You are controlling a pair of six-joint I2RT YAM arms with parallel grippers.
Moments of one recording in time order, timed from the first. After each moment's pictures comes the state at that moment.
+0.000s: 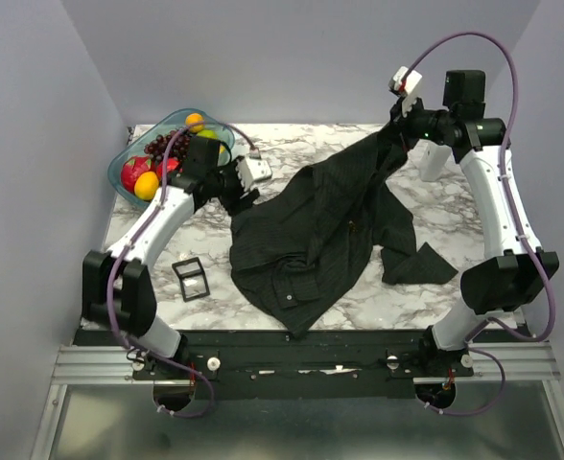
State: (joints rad) left arm -0.29 1.47 1.20 -0.55 0.53 0.86; right arm 0.08 1.69 1.92 -0.80 -0.70 -0.58
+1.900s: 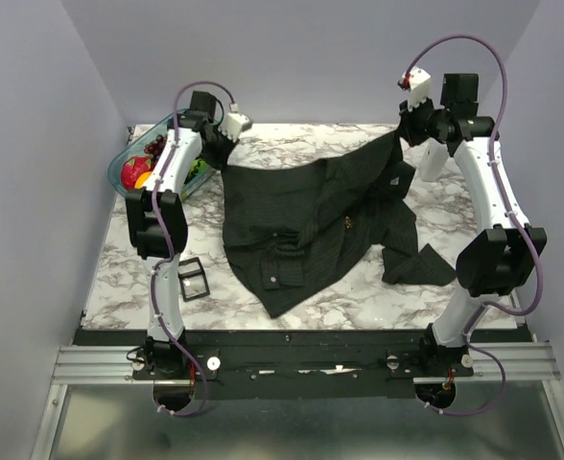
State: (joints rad) left arm -0.14 2.24 2.09 -0.99 0.29 0.53; right arm 0.03 1.77 1.82 -0.68 -0.43 -0.48
